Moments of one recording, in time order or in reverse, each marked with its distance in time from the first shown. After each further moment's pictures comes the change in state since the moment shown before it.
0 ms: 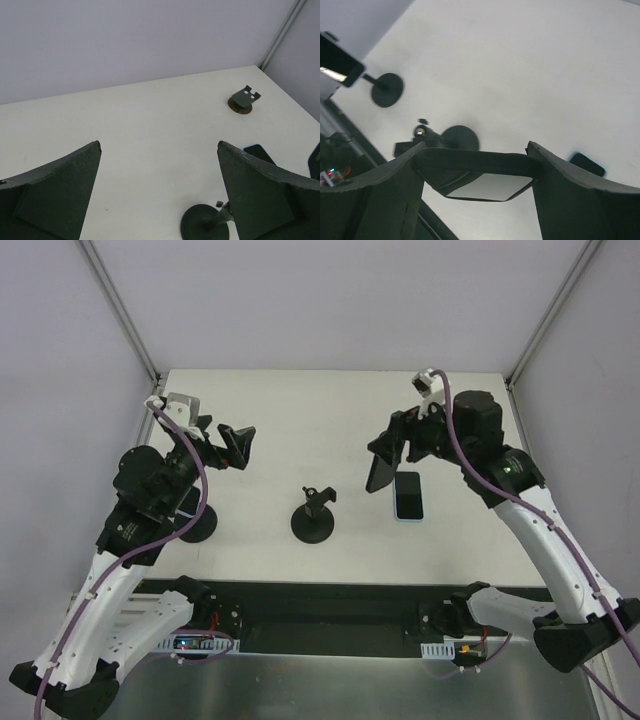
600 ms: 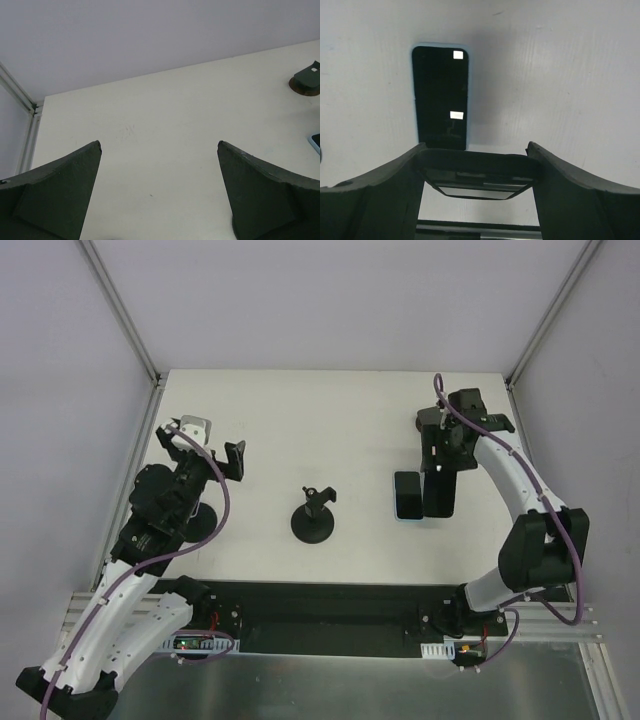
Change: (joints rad) left arm 0.000 -0.070 -0.184 0.084 -0.151 0.205; right arm -0.357 0.356 -0.005 -0.351 0.344 -0.067
